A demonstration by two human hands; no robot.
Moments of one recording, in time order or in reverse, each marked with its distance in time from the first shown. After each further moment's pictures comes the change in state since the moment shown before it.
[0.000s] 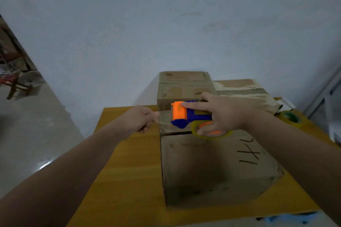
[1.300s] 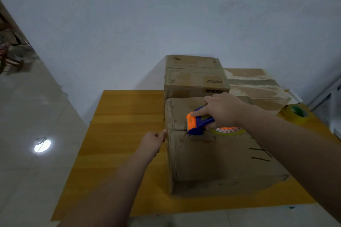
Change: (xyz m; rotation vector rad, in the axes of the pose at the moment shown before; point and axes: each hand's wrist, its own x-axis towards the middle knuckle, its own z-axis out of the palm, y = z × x) left_hand 0.028 -0.107 0.087 -0.136 0.116 -0.415; right_hand 0.048 -0.012 0.038 -0.450 -0.311 0.016
